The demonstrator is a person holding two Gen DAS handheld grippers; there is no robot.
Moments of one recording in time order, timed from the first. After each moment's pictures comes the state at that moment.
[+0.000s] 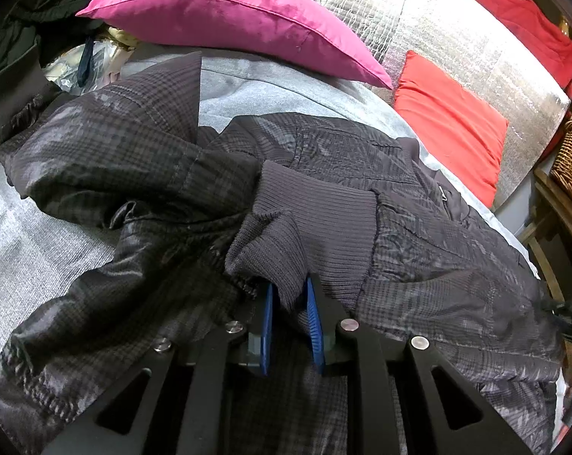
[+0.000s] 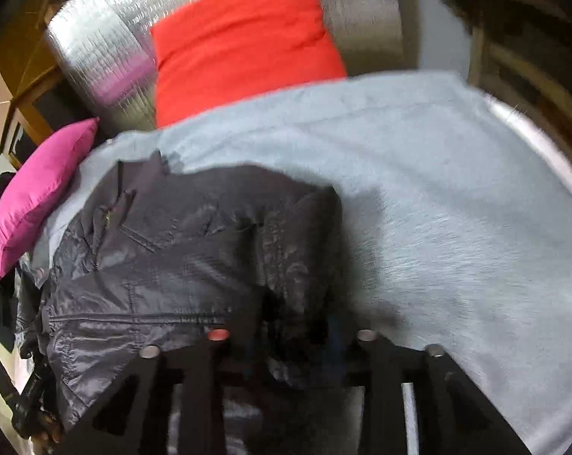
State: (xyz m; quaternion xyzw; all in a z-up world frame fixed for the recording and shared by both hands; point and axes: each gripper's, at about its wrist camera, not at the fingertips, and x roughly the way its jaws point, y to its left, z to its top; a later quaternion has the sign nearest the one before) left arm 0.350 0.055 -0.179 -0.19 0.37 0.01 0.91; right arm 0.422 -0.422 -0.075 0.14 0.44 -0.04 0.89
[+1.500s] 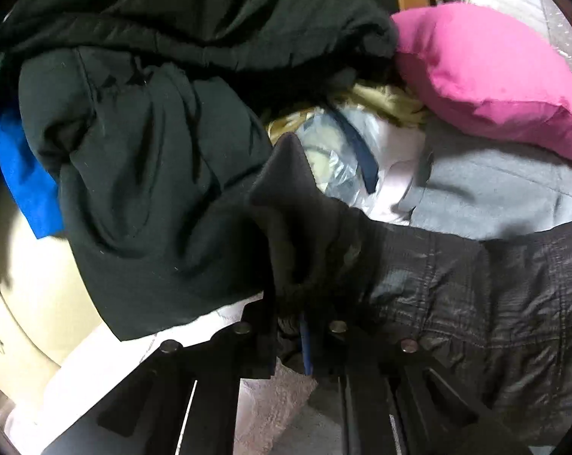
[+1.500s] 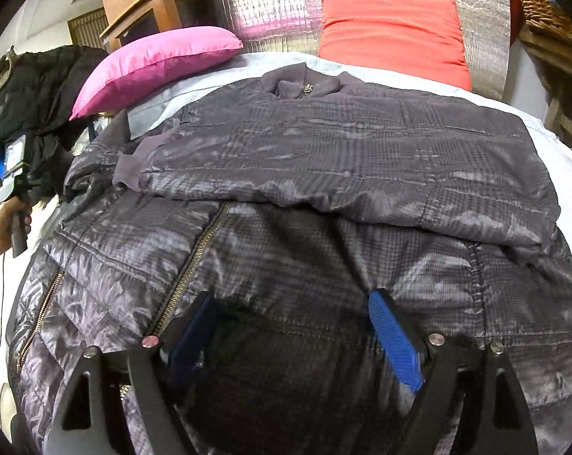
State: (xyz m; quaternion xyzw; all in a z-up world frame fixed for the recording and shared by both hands) left arm 0.391 0.362 -0.129 -0.02 0.37 0.25 0.89; right arm 0.291 -0.217 -0.126 0.02 0.43 0.11 0.90
